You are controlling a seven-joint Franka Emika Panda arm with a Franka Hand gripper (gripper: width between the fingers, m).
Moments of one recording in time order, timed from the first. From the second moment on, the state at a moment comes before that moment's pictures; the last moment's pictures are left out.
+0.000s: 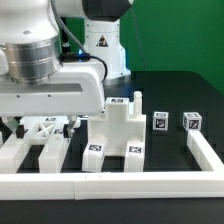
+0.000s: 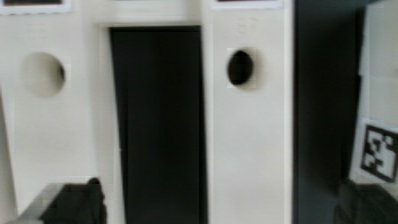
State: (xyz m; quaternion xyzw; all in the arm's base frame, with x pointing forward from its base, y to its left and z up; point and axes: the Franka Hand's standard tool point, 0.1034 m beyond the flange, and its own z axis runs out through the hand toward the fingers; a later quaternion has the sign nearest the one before) arm 0.573 -0.121 0.047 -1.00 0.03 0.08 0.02
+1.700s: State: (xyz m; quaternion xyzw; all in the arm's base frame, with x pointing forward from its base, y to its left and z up) arm 0.561 -0.113 0.030 -1.00 0.01 0.04 0.00
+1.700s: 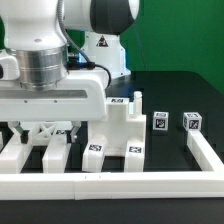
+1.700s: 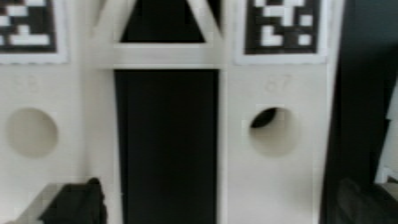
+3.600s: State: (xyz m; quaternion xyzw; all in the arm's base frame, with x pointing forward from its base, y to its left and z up) arm 0.568 -0.119 0.028 -1.00 0.01 0.03 -0.01
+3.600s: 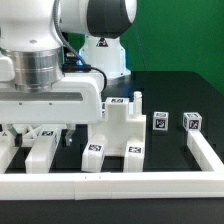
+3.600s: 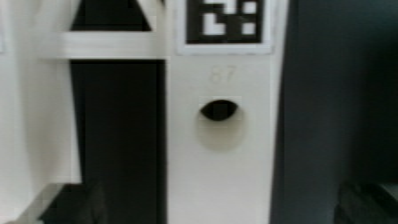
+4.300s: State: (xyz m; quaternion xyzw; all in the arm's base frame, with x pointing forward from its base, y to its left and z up) arm 0.563 -0.119 0.016 -1.00 0.01 0.03 -0.01
